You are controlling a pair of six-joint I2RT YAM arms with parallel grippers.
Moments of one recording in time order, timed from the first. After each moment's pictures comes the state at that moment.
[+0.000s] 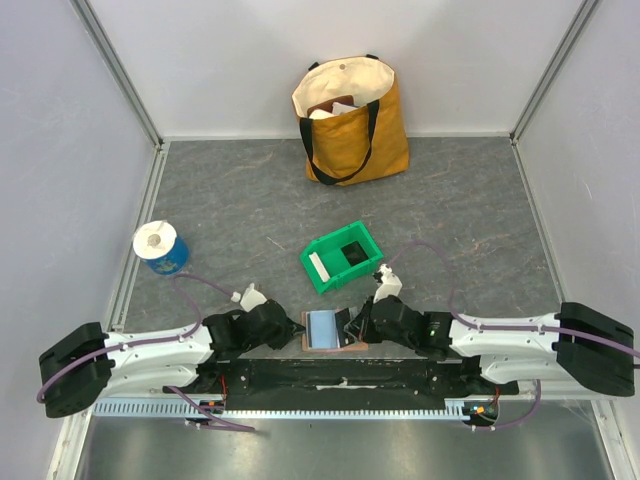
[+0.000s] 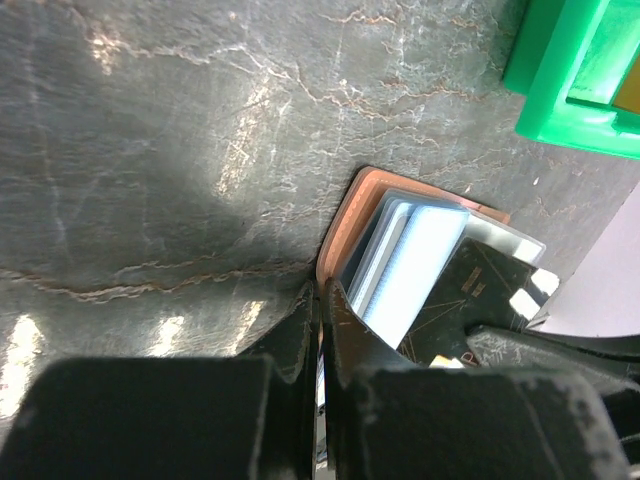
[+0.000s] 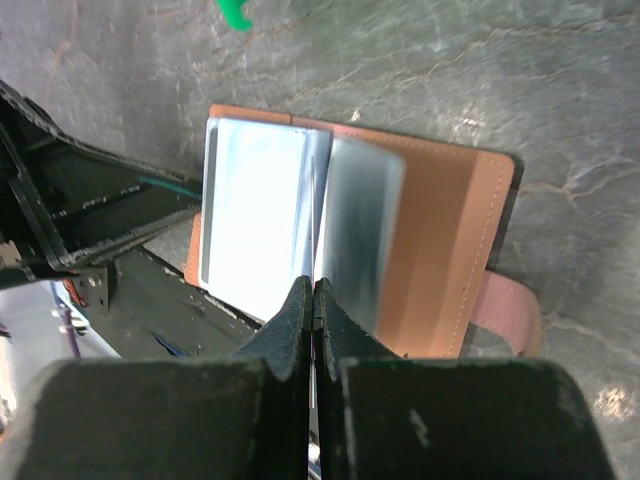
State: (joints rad) left arm -1.10 0.94 0.20 -0.15 -0.26 -1.67; right arm 1.24 1.14 0.37 0.06 0.27 1.09
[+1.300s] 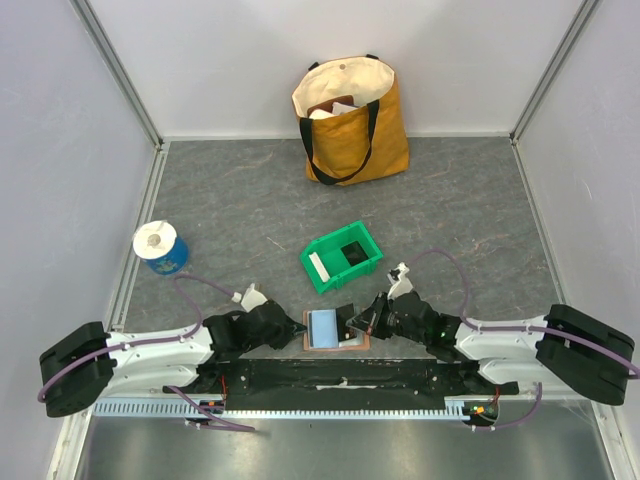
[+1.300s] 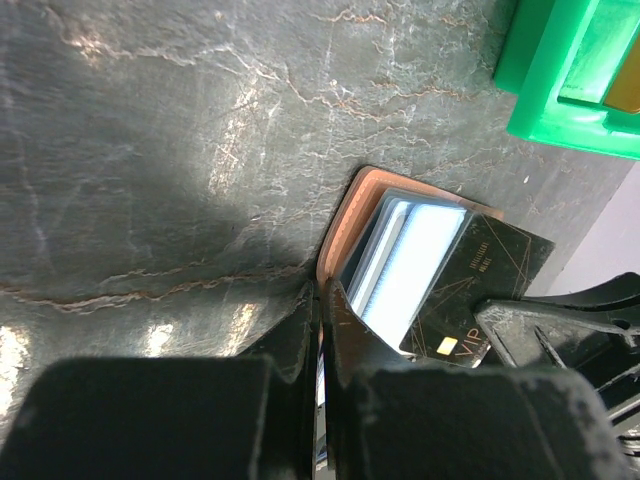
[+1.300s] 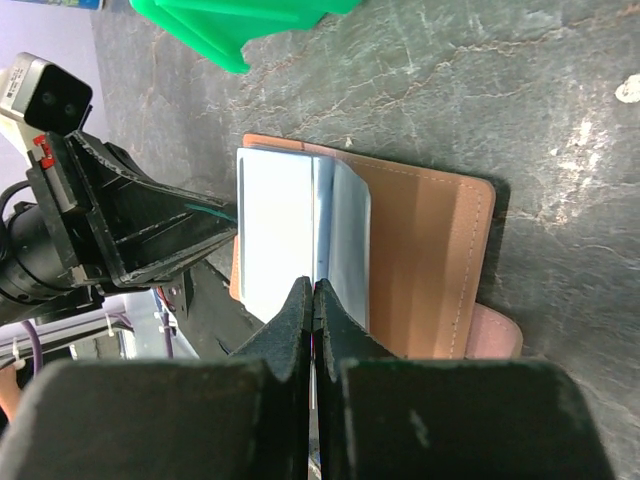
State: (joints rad) left arm -1.10 0.96 0.19 -0.09 -0.26 -1.67; right arm 1.04 1.15 0.14 0.50 0.06 1.20
